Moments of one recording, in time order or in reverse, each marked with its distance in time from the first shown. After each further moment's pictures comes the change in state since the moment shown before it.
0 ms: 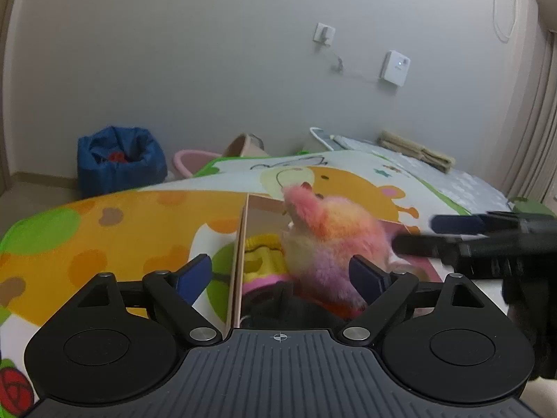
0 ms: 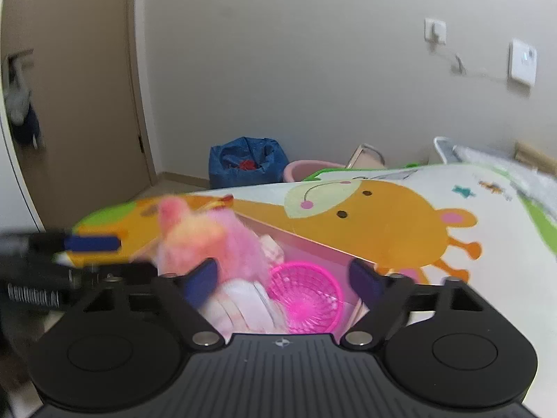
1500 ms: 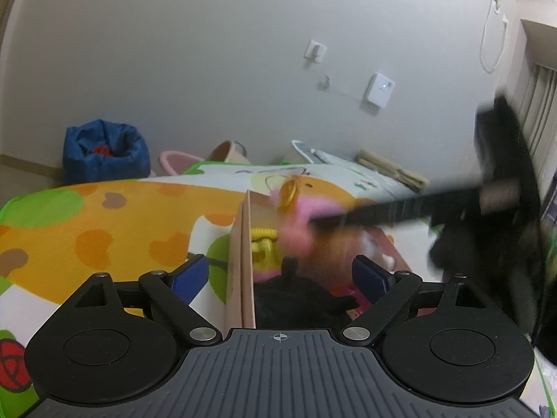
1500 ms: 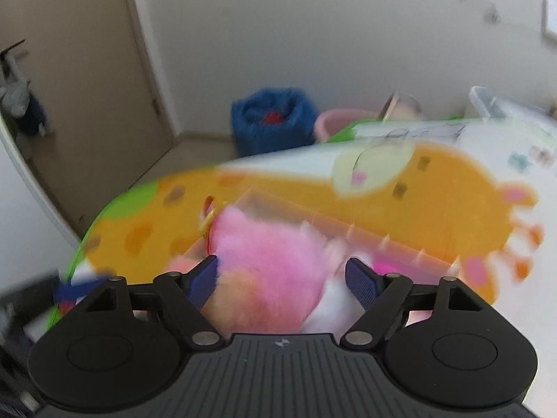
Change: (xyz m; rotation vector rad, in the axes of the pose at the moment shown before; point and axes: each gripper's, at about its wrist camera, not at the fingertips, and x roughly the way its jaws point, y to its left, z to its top) left arm -0.029 0.025 -0.019 -0.072 -0.055 -0.107; right arm 0.059 0.034 0.031 0.018 0.189 0.079
